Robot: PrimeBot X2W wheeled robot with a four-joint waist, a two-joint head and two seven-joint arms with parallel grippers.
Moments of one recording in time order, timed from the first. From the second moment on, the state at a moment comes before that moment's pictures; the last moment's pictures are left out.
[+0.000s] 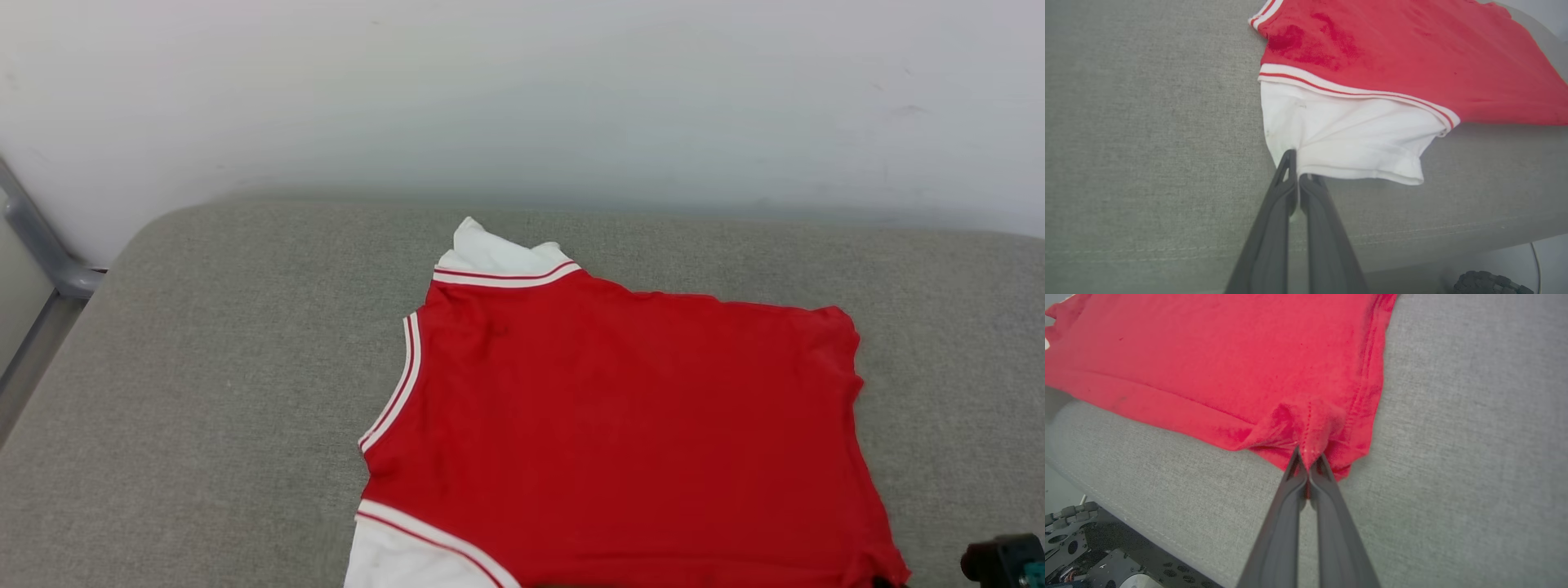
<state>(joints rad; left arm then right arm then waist) 0.04 0.71 -0.84 0.00 -0.98 0.35 -0.22 0.08 -0.62 0.38 0.25 0.70 0.13 0.09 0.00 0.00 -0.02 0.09</state>
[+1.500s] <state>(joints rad) -0.69 0.54 -0.88 0.57 -0.80 -0.01 -0.06 -0.28 -0.51 0.27 0.25 0.62 0.13 0.27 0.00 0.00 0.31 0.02</state>
